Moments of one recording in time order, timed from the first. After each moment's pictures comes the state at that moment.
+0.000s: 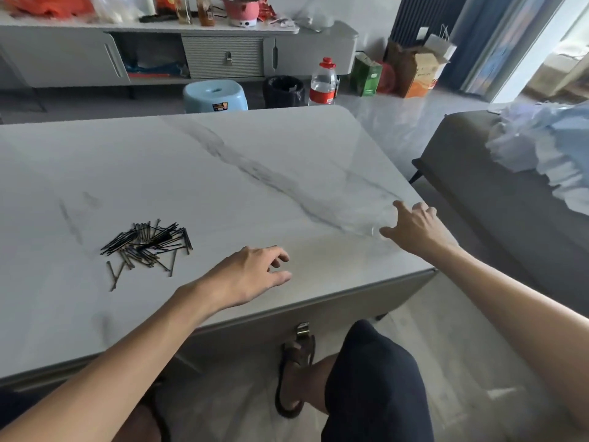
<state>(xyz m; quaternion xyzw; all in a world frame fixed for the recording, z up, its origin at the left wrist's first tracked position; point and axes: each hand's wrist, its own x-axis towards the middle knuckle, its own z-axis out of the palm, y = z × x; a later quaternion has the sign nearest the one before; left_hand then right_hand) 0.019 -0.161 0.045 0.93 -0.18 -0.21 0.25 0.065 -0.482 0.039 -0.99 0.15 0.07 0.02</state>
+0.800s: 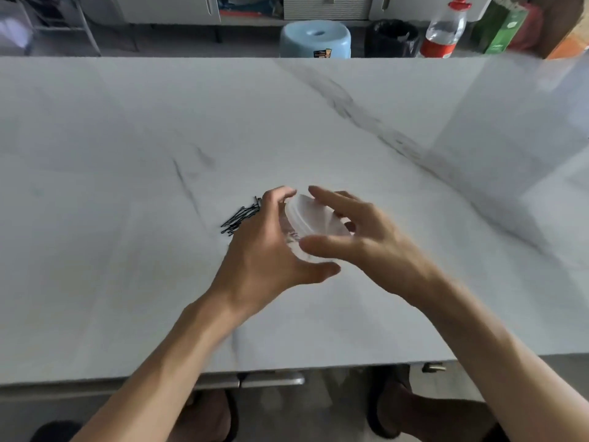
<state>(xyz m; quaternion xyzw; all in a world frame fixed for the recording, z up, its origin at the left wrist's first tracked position) 0.055 0.020 0.004 0.89 0.02 0.01 0.46 0.087 -0.141 0.033 -0.83 -0.11 0.20 0.50</state>
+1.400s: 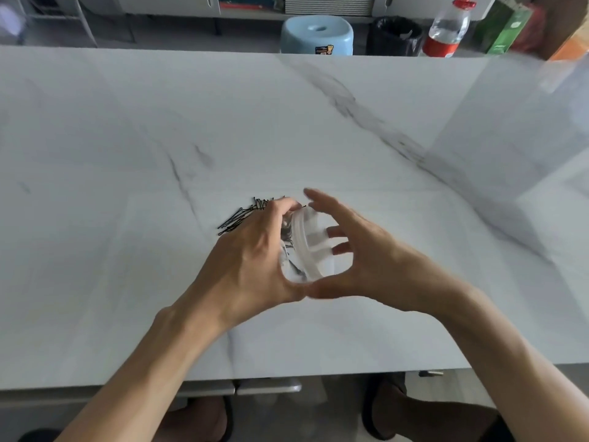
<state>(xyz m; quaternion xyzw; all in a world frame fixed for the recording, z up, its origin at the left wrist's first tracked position) 0.056 0.033 0.002 0.95 -0.11 0.04 0.30 0.091 -0.153 0.026 -0.85 -0.22 0.24 0.41</state>
